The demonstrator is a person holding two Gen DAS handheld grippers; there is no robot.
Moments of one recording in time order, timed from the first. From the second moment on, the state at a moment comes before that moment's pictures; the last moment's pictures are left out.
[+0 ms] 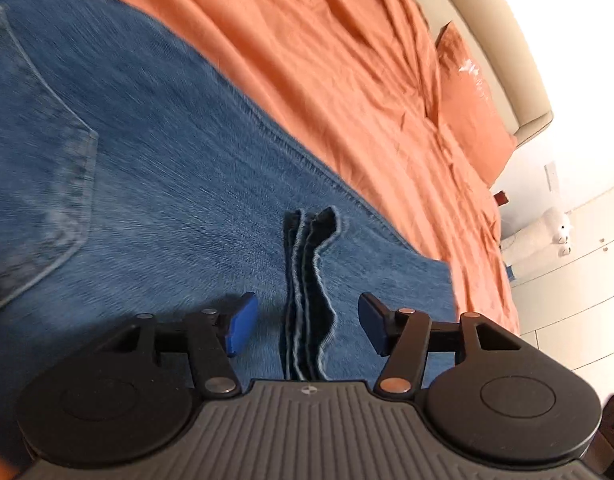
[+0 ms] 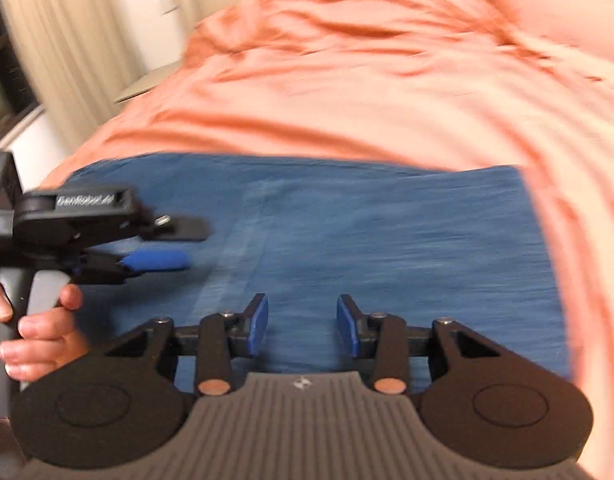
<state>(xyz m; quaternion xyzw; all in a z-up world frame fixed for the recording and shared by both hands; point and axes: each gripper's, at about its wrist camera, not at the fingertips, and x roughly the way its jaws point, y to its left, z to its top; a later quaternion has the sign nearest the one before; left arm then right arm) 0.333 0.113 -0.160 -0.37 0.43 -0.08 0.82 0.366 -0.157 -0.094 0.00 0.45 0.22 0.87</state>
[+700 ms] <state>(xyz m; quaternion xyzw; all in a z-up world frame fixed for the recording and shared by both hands) 0.354 0.077 -0.168 -0.21 0.40 -0.07 0.89 0.357 -0.259 -0.149 -0.07 0.45 0.13 0.88</state>
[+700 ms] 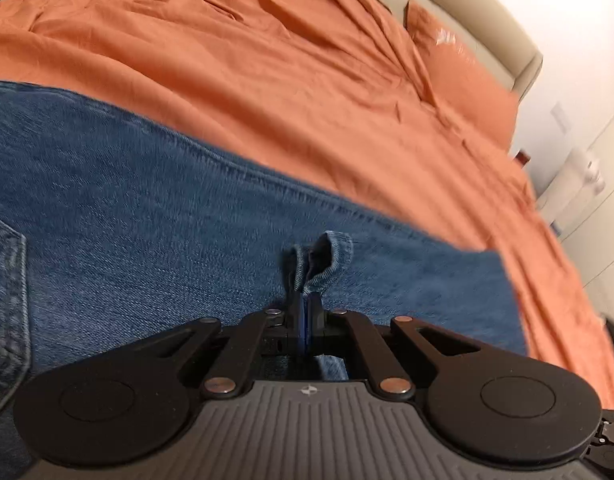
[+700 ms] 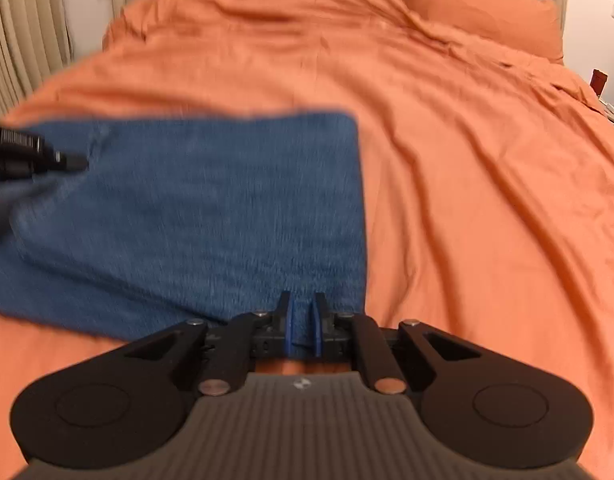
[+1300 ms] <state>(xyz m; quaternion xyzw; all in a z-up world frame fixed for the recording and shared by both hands) 0.321 0.096 -0.106 -0.17 0.33 0.01 0.93 0.456 -0.230 -0.111 -0.12 0.42 0.12 0.89</state>
